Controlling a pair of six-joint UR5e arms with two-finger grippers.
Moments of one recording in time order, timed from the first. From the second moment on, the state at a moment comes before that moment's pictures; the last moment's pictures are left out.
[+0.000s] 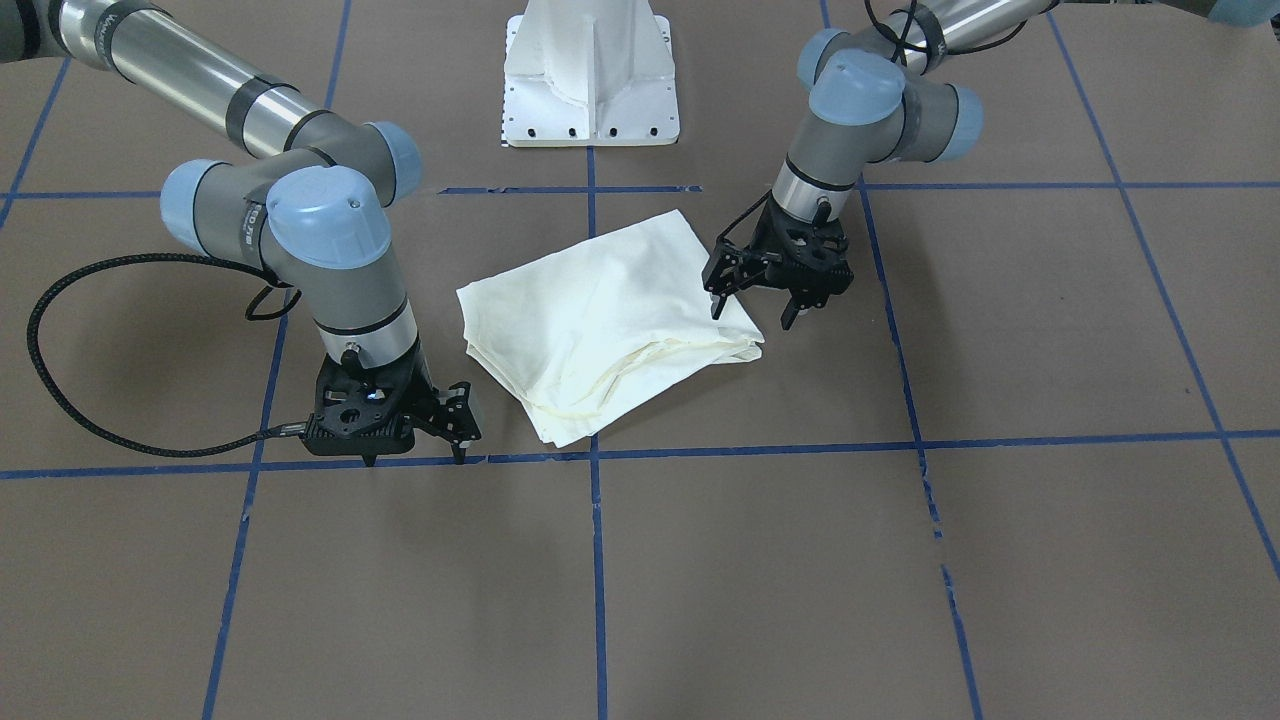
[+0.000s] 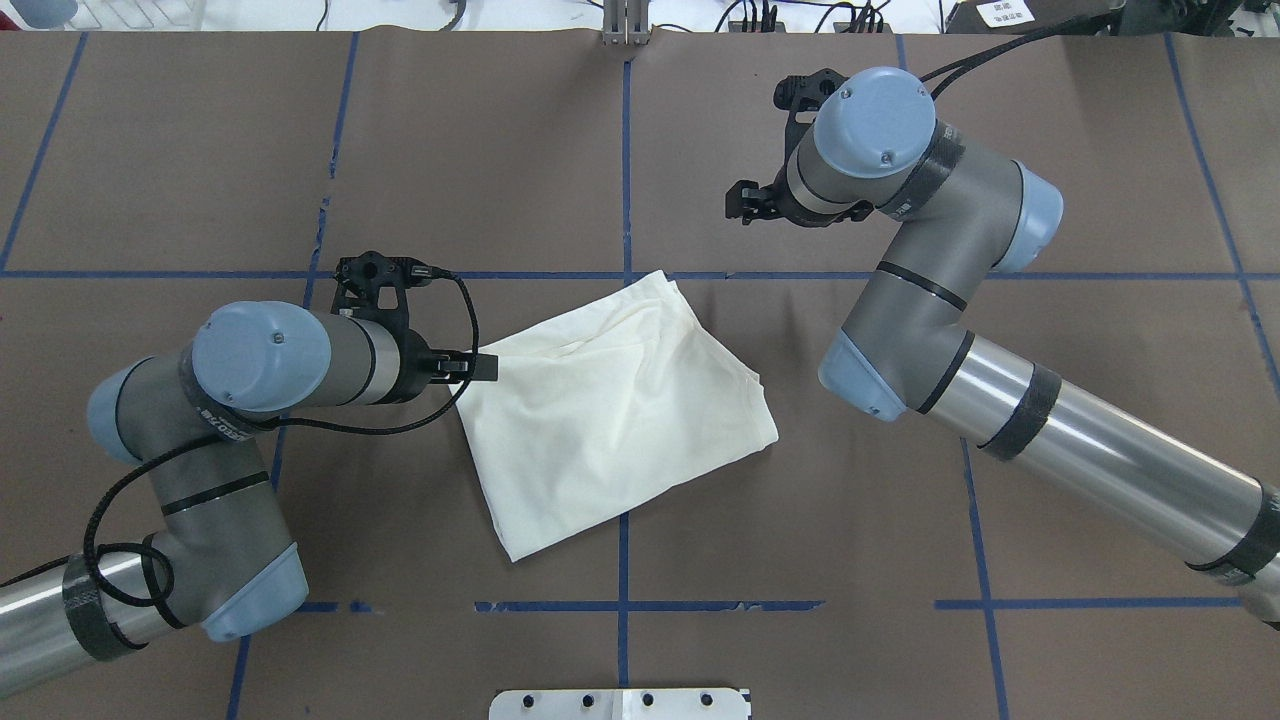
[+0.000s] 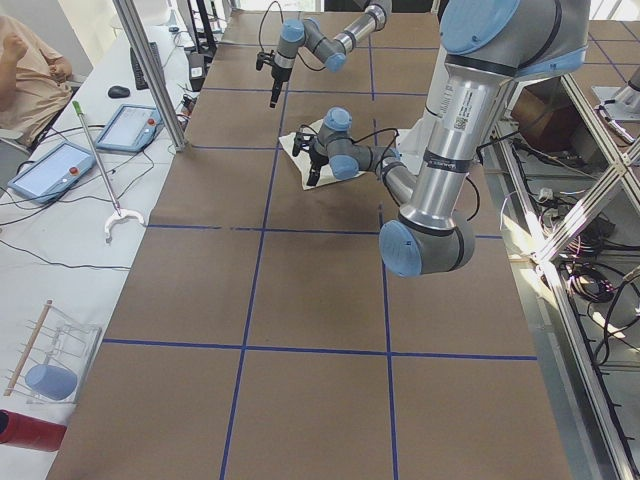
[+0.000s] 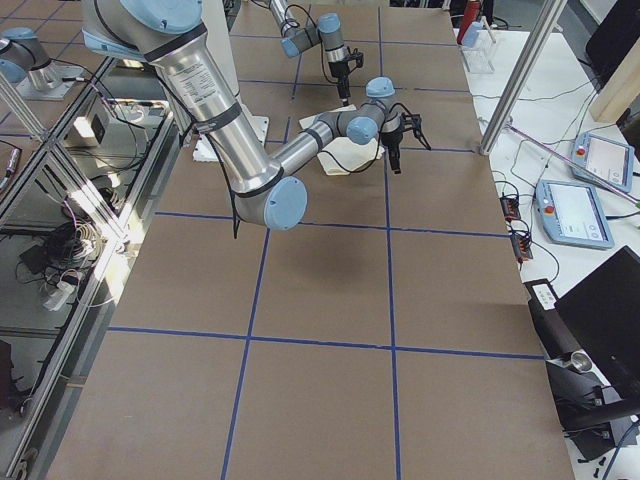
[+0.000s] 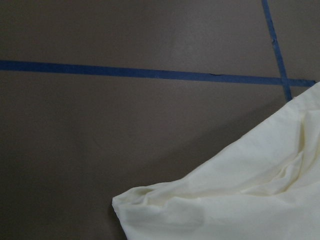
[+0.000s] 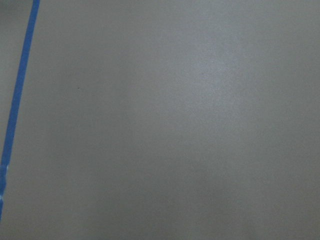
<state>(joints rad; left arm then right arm) -0.52 -1.95 -1.72 -2.07 -1.68 -1.19 0.74 -0.92 1.47 -1.31 1.77 1.09</state>
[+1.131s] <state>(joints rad) -0.47 -2.00 -1.67 -2.00 -1.62 -1.12 0.74 -0.91 1.47 -1.31 1.77 1.09</state>
